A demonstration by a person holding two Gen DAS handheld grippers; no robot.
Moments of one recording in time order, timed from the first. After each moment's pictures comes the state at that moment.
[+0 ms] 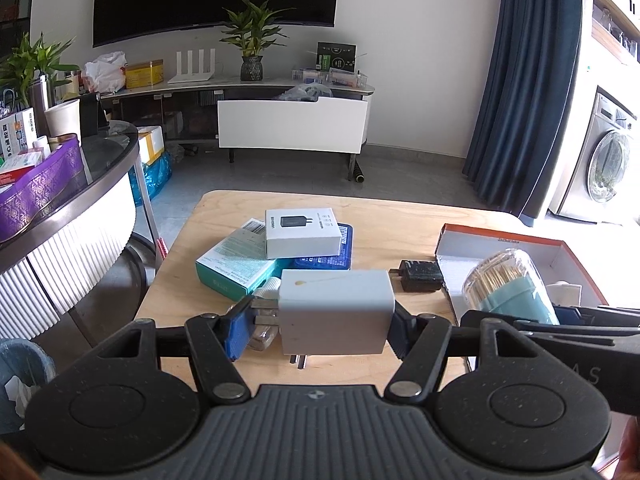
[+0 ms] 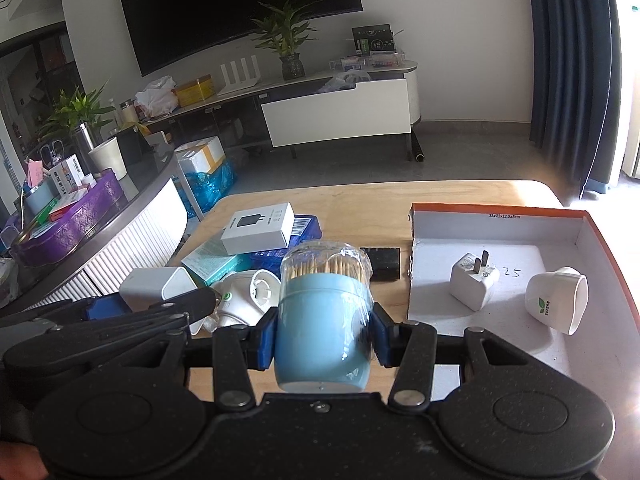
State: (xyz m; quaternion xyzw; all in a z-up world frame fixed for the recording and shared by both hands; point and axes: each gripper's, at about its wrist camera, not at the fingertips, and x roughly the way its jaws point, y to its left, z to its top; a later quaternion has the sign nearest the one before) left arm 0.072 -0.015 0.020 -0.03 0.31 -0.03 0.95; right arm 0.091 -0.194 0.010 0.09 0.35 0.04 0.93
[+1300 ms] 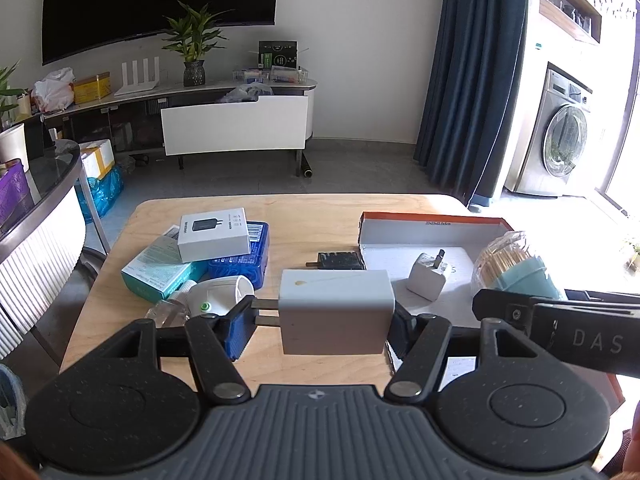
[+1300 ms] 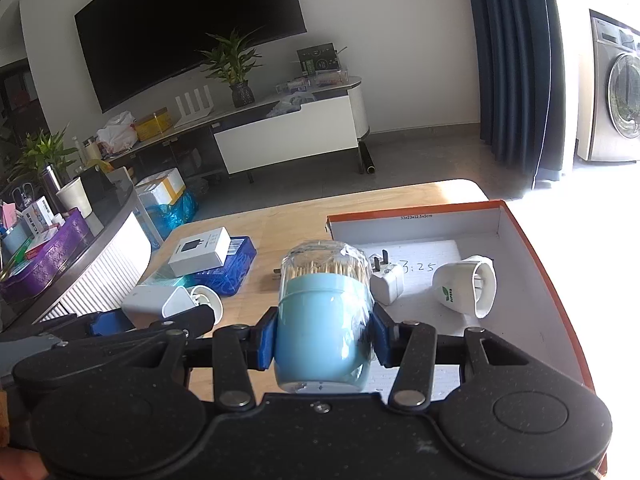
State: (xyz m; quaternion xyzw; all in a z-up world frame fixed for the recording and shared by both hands) left arm 0.064 -0.062 0.021 0.00 0.31 -0.10 0.95; right arm 0.049 -0.251 0.024 0.13 0.32 -0.03 0.94
